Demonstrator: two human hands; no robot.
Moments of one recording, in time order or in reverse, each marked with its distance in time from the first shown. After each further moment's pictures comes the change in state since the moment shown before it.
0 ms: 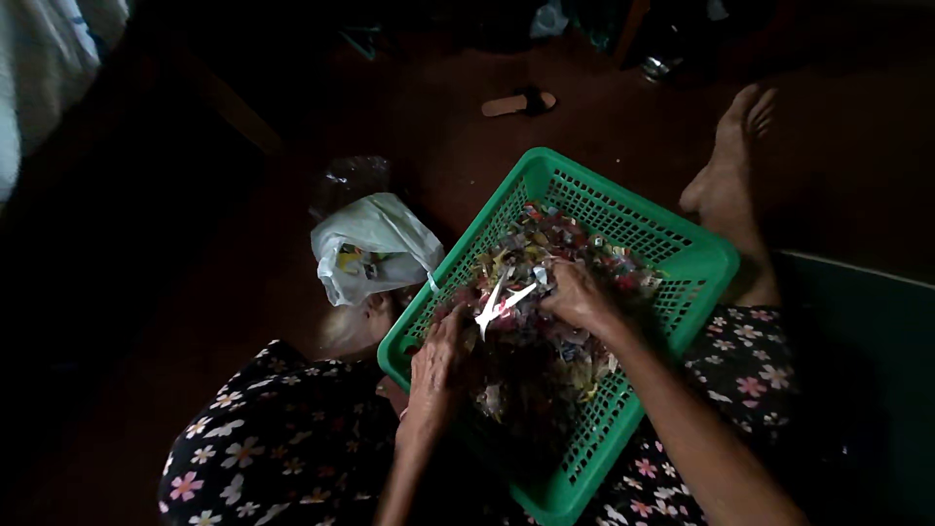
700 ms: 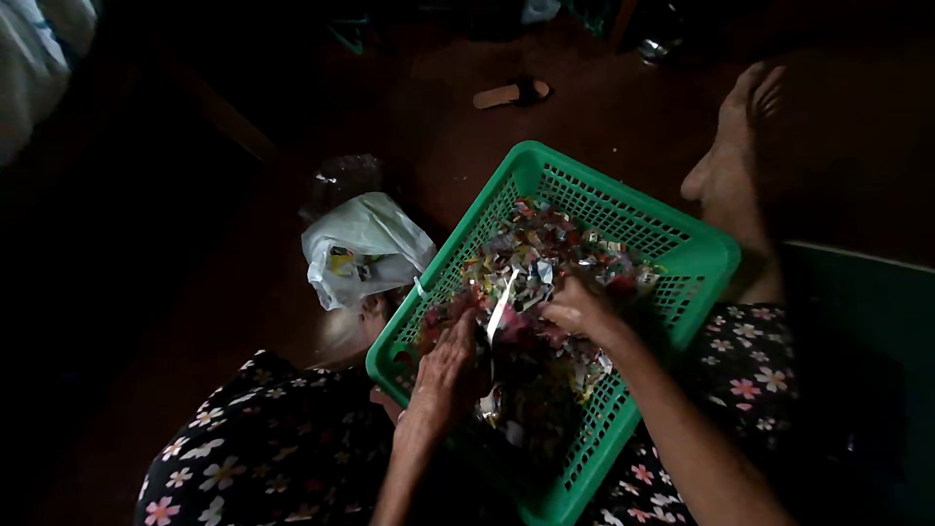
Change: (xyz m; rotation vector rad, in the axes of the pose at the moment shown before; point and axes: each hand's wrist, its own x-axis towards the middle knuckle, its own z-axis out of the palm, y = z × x) left_hand 0.008 0.015 0.003 0.099 -0.228 0.036; right_hand -0.014 -0.008 -0.010 0.099 -0.098 0.212
